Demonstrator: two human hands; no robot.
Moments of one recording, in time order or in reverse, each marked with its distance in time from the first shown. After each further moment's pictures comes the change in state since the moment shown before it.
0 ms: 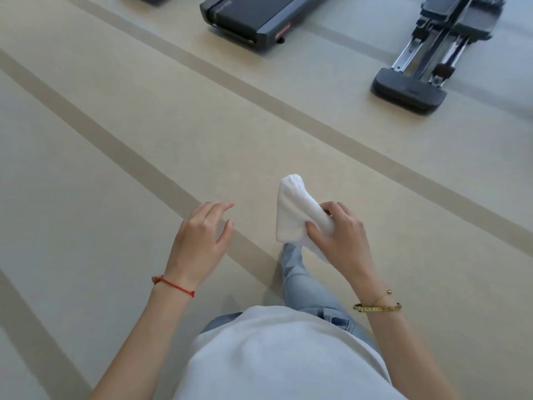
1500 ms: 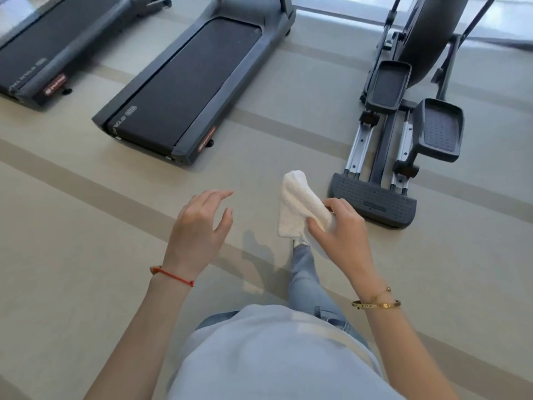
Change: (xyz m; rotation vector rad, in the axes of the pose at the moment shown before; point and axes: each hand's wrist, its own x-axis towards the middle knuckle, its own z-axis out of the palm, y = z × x) left_hand 1.111 0.136 0.188 -0.062 -0.049 0.224; right_hand 1.033 0.244 -0.141 0.000 0.213 0.147
